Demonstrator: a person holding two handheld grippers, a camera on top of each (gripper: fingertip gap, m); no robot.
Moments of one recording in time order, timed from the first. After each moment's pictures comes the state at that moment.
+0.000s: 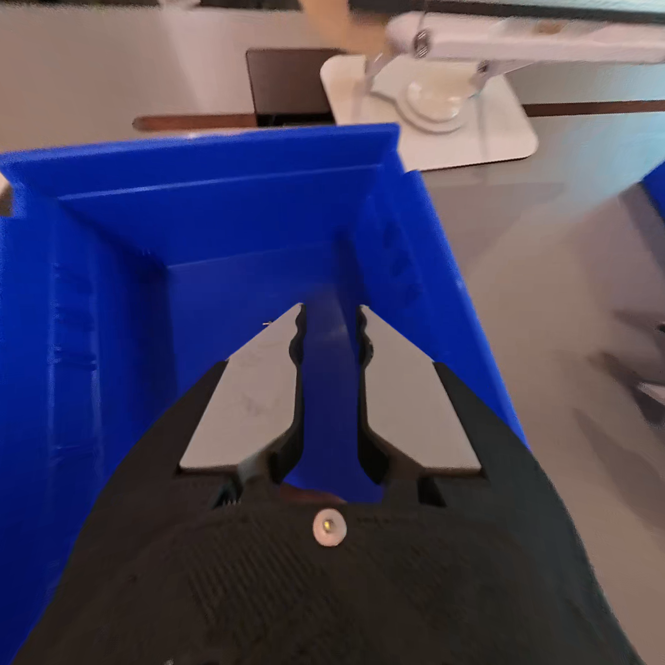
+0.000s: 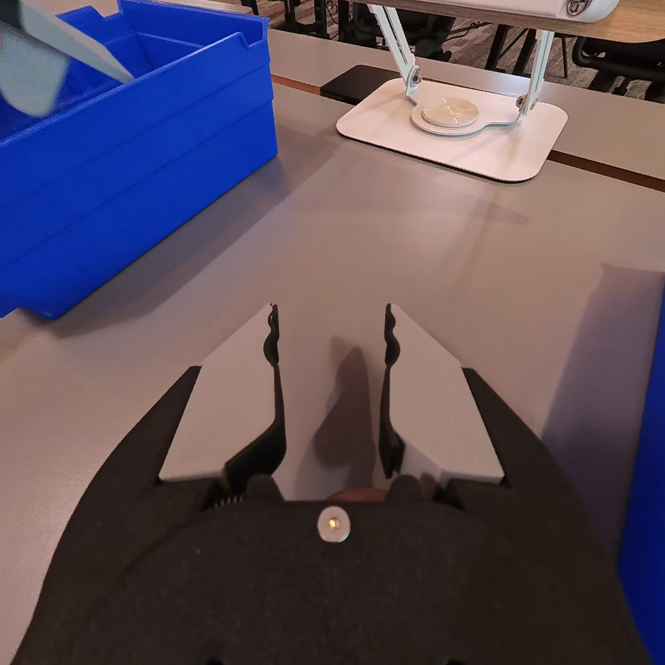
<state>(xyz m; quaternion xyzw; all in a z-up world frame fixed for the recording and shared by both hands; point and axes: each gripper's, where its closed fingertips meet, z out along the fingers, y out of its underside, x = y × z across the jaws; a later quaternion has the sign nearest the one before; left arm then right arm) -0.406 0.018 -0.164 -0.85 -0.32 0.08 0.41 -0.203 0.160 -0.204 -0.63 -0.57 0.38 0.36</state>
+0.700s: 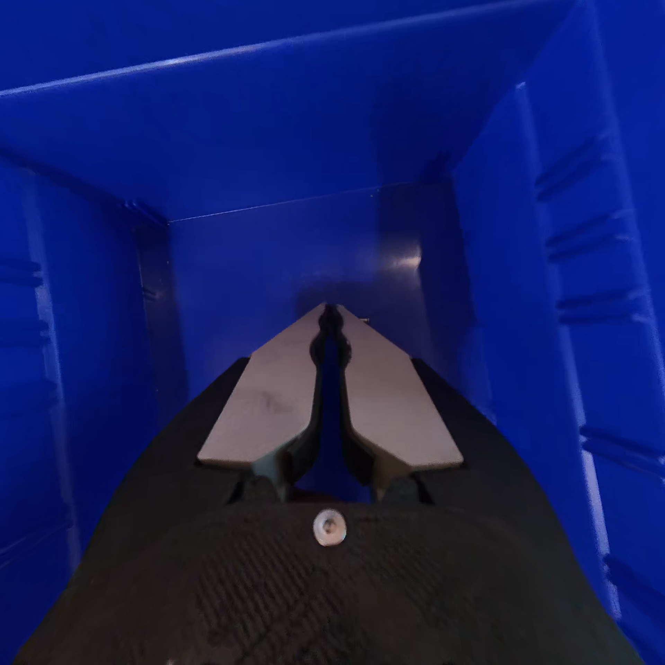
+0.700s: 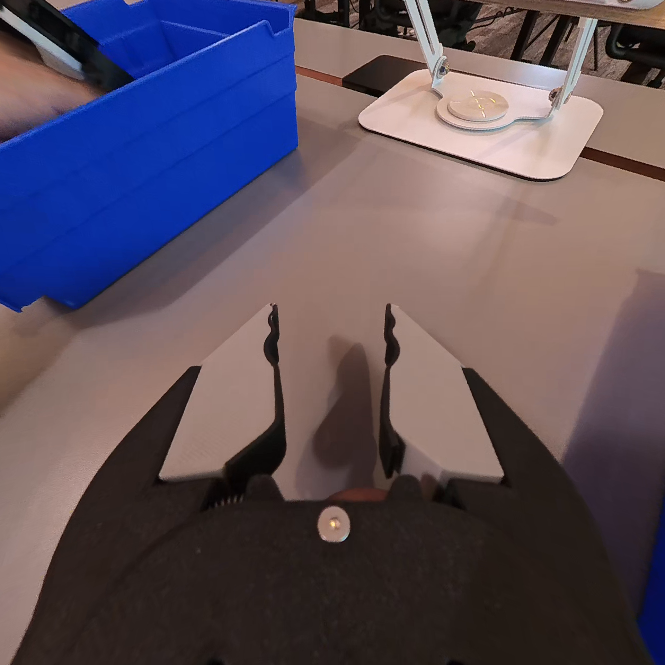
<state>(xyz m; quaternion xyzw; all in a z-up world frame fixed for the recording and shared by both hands) -0.444 0.011 -0.243 -0.89 -0.35 0.12 0.27 -0.205 0.147 -0.206 -0.62 -0.59 0.39 0.35</state>
